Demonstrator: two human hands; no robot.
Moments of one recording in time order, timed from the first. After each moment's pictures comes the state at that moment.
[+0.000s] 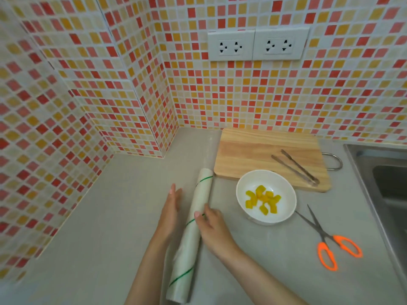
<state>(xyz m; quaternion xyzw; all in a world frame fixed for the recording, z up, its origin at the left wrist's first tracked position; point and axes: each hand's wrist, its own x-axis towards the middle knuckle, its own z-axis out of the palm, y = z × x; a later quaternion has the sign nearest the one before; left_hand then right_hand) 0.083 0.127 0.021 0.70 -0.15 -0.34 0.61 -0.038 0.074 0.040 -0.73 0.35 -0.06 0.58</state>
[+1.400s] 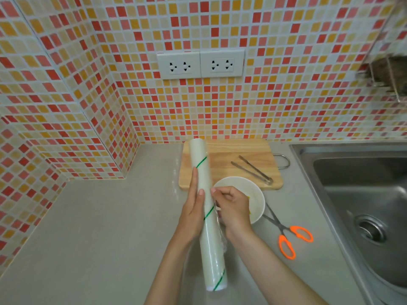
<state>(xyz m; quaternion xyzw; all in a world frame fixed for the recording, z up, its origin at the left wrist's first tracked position) 0.000 0.050 0.067 0.64 -0.44 -0.30 0.55 -0.083 -0.002 0.081 -0.42 0.47 -0.40 0.67</state>
